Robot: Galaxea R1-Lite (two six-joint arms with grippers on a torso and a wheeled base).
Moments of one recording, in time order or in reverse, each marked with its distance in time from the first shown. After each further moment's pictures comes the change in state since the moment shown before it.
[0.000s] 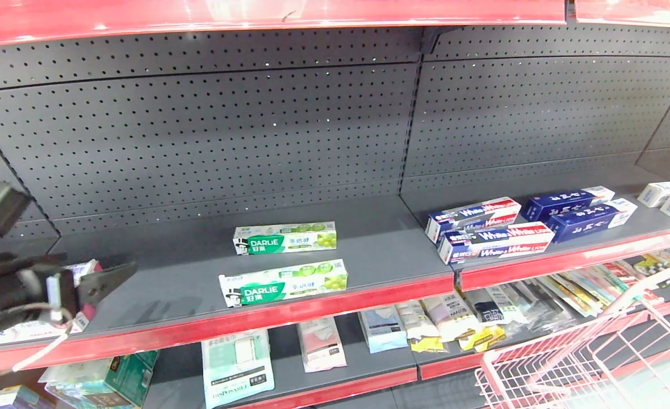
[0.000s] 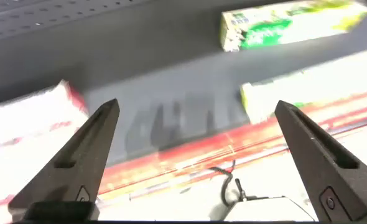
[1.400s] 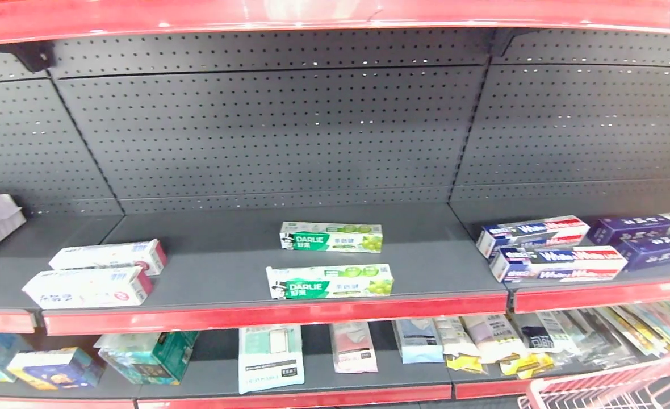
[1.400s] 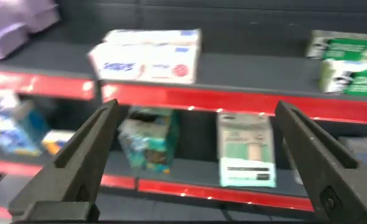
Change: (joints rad) left arm 0.137 -1.037 0.524 0.136 0.164 -0.084; right arm 0.001 0.000 0.000 0.002 0.003 -0.013
